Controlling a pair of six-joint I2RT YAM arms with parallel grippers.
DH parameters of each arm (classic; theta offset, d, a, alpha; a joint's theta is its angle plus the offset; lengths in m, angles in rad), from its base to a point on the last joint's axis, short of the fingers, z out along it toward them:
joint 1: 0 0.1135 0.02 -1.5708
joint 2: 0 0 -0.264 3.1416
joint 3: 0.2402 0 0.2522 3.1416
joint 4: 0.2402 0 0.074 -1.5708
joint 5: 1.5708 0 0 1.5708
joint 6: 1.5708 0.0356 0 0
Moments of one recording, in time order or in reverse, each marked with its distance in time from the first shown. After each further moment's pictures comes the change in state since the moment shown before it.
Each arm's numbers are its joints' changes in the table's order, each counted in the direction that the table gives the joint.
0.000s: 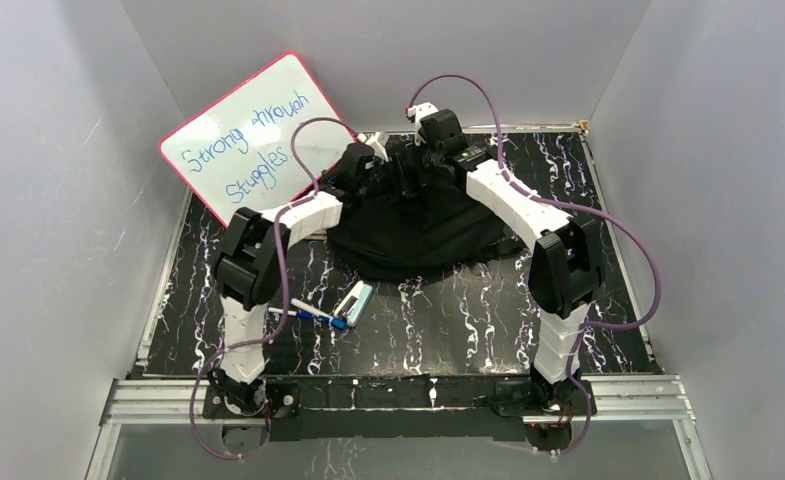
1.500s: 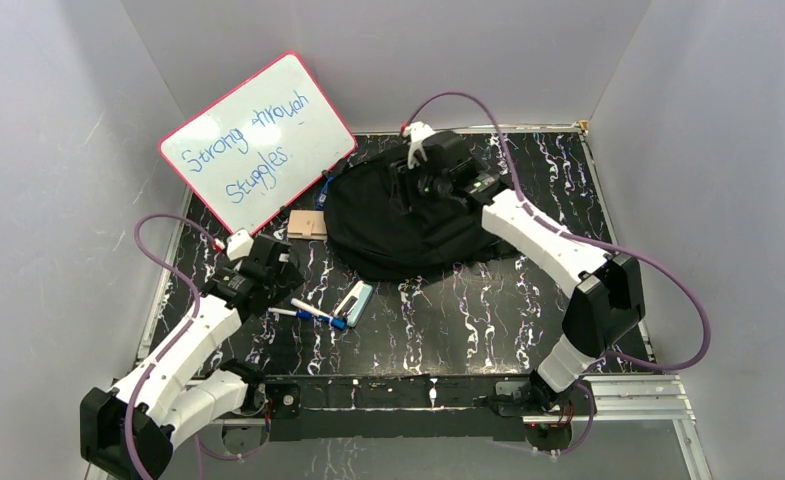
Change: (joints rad) left arm 0.088 -1.152 -0.747 0.995 -0.798 -0.198; right arm 0.089 -0.280 -0.232 -0.047 -0.179 0.129
